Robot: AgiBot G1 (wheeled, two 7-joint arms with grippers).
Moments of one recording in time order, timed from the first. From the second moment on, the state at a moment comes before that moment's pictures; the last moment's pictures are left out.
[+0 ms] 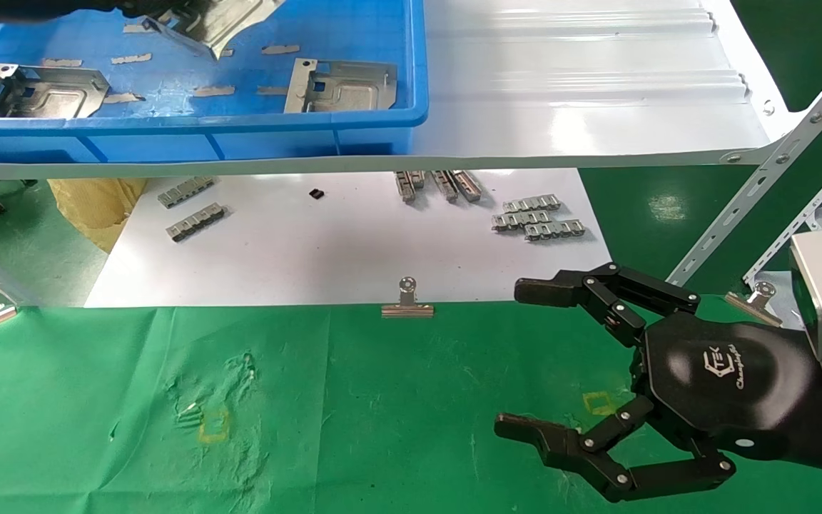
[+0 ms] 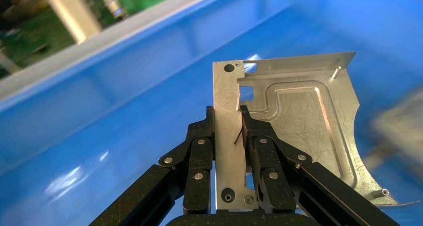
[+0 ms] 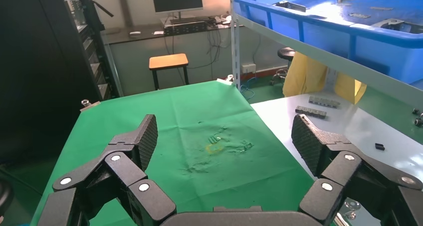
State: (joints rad) left arm -2.19 1.07 0.59 -0.06 1.45 1.15 -0.10; right arm 1.08 -0.56 -0.38 1.23 -0.63 -1.42 0.10
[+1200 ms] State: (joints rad) left arm -1.85 0.73 0.97 -0.70 1.14 1.57 0.34; right arm 1.08 -0.56 -0.38 1.23 -0.63 -1.42 0.10
